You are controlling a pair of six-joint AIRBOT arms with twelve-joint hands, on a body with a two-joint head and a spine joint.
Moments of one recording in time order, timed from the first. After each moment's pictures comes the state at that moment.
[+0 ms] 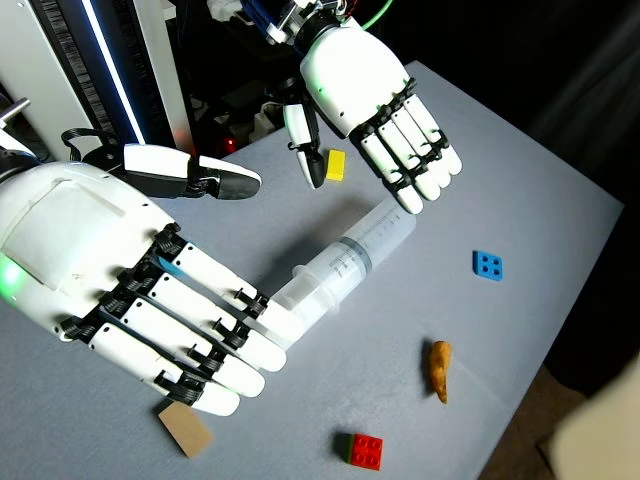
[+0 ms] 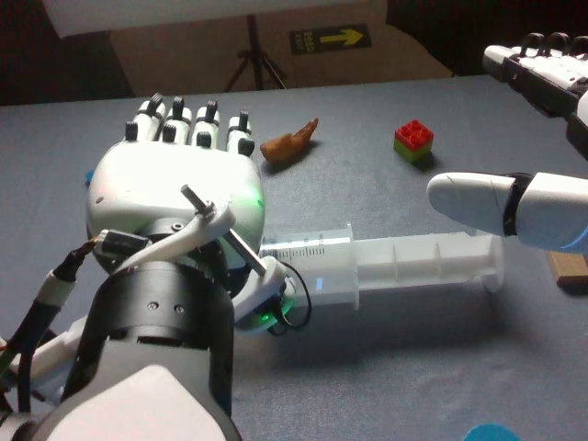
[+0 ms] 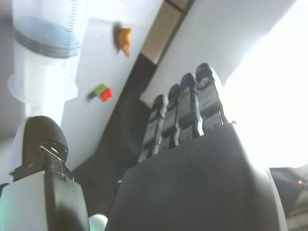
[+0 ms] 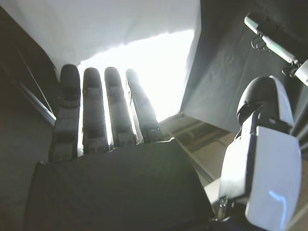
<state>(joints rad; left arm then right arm) 0.39 -1.22 0.47 1.59 1.56 -0.56 -0.54 -0.77 0.55 0.88 0.94 -1.53</state>
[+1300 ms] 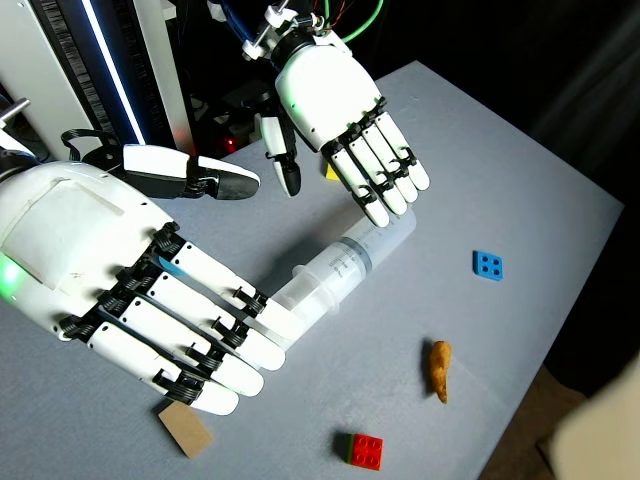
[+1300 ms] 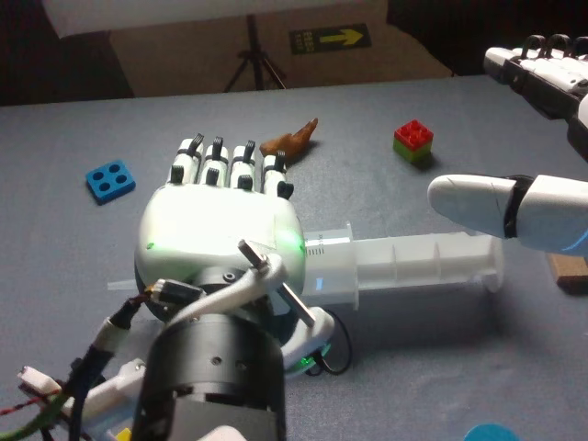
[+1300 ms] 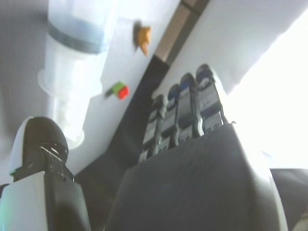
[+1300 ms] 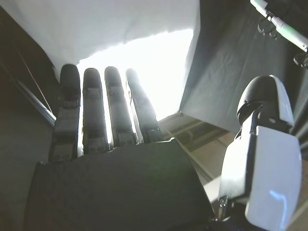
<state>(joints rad) 0.44 -1.34 0.50 1.60 1.63 -0.60 -0.55 -0.78 0.55 0.87 0.95 -1.53</state>
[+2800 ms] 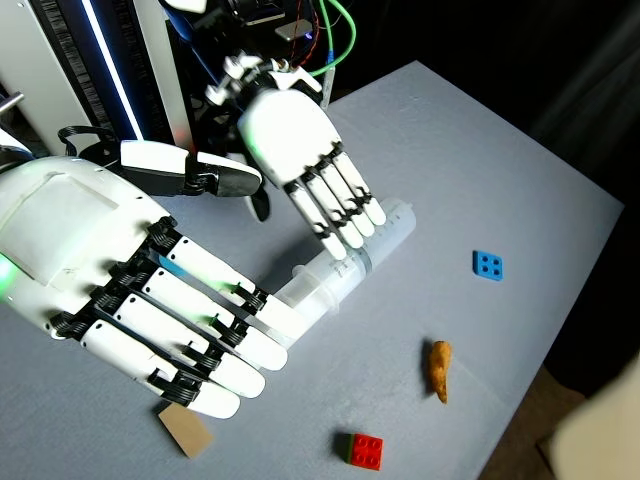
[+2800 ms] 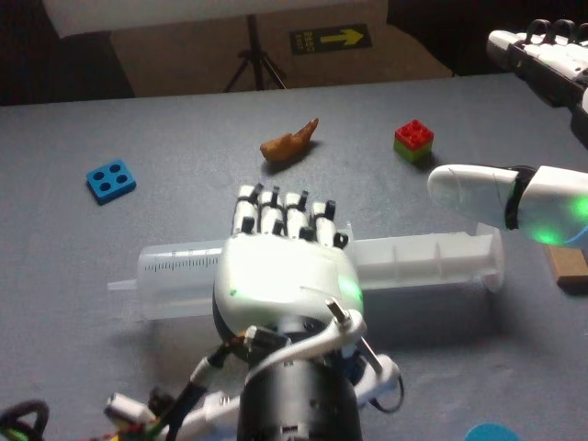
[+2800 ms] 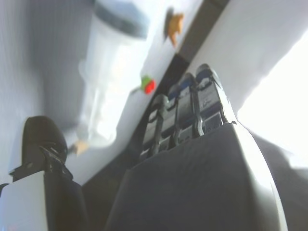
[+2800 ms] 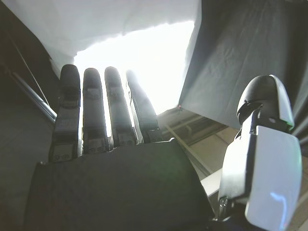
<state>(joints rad) 0.55 -1.53 0.67 1.65 1.64 -0.62 -0.55 -0.78 0.55 0.84 0.98 -1.51</state>
